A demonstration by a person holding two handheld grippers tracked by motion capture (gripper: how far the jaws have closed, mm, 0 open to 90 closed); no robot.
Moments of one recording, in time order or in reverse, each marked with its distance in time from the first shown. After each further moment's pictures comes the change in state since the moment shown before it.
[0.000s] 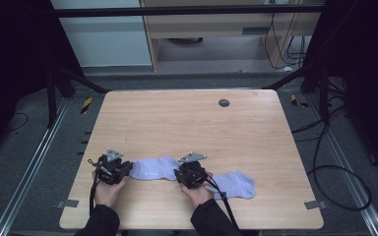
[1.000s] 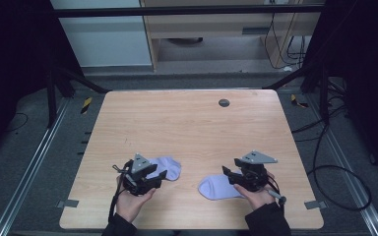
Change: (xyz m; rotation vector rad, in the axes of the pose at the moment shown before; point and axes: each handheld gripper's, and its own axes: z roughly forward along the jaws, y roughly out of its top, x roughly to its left) left arm -0.109 0.021 -0.027 -0.074 -0.217 0.142; right arm -0.101 -0.034 -0.130 -0.129 -0.105 0.000
